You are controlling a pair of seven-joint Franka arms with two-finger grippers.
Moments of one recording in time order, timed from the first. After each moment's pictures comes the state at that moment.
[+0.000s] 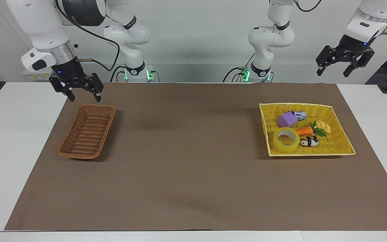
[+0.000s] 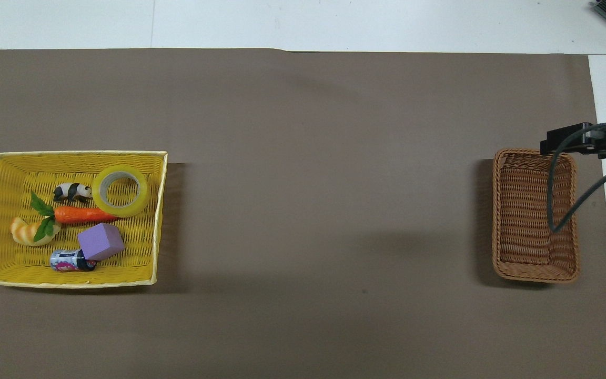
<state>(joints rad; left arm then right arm) -0.11 -0.08 0.10 -1.50 0.00 1.45 0.10 0.02 0.03 -0.06 -1.56 0.05 1.69 0.03</state>
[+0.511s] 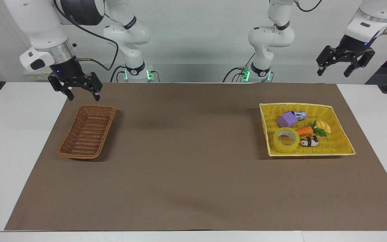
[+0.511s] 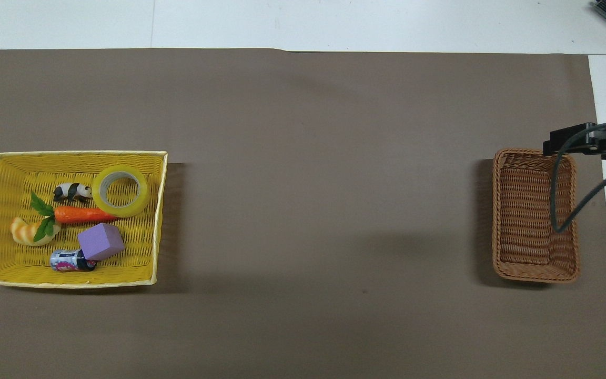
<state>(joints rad) -0.11 -0.08 0.10 -1.50 0.00 1.45 0.10 0.02 0.03 -0.06 -1.56 0.05 1.67 0.03</state>
